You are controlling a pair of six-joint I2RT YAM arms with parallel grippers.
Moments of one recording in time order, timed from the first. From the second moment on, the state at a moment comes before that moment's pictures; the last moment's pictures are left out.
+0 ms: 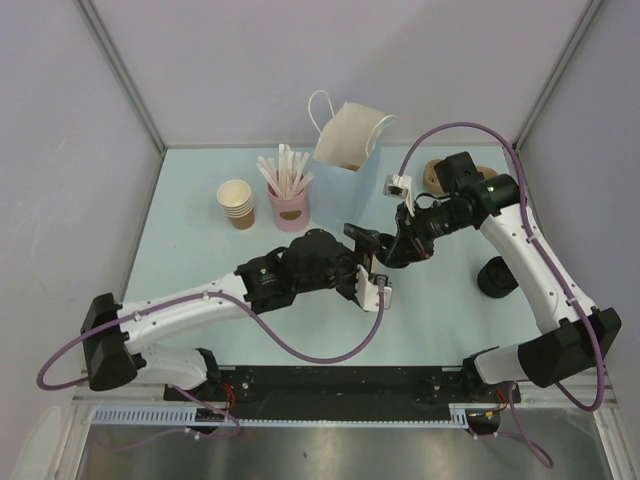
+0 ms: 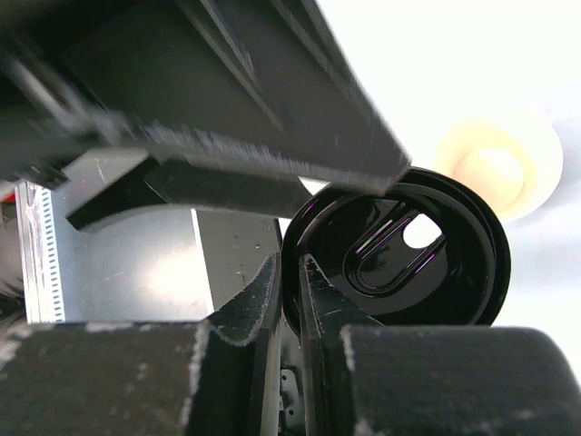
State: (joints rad) left arm -1.12 1.29 1.07 -0.13 0.07 1.01; right arm 0.36 1.39 1.50 -1.27 -0.95 -0.57
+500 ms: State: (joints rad) left arm -1.15 1.35 1.10 -0.18 0.08 0.96; right arm 0.36 1.40 1.49 -1.25 -0.95 -0.55
